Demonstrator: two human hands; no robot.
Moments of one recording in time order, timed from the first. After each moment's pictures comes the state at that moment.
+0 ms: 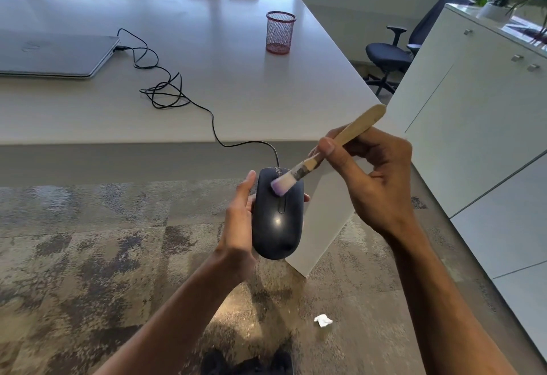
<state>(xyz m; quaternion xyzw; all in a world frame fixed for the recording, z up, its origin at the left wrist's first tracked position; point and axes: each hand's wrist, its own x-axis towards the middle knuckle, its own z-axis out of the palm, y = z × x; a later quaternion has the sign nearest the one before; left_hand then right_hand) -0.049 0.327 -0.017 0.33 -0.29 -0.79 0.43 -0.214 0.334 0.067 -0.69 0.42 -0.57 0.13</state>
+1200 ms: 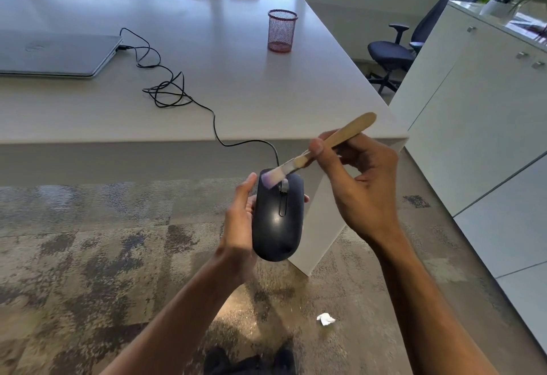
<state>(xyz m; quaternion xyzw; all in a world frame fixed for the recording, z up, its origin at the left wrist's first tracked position) -0.047 0.333 -0.016 0.34 -0.31 -0.78 0.43 -0.198 0.335 0.053 -0.64 0.47 -0.59 0.14</state>
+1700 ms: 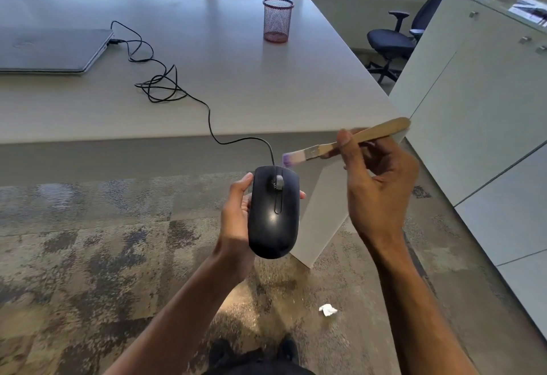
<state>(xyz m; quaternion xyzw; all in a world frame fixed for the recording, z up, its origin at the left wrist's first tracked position) -0.047 0.331 -0.024 0.33 -0.31 -0.78 0.44 -0.203 0.344 0.043 -0.54 0.52 -0.65 0.11</state>
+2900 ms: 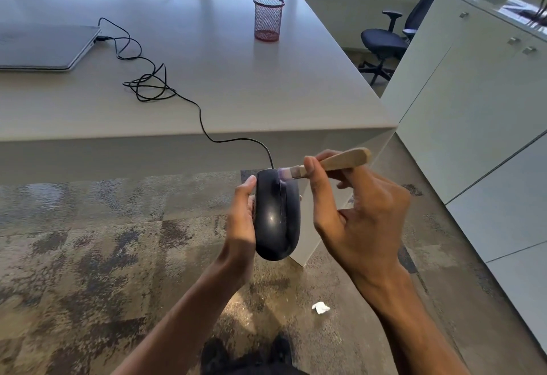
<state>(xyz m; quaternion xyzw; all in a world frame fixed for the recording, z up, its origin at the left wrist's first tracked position) -0.069 0.345 -0.023 0.43 -0.38 -0.69 0.45 -0.203 0.379 0.043 -0.67 0.51 -0.52 -0.13</state>
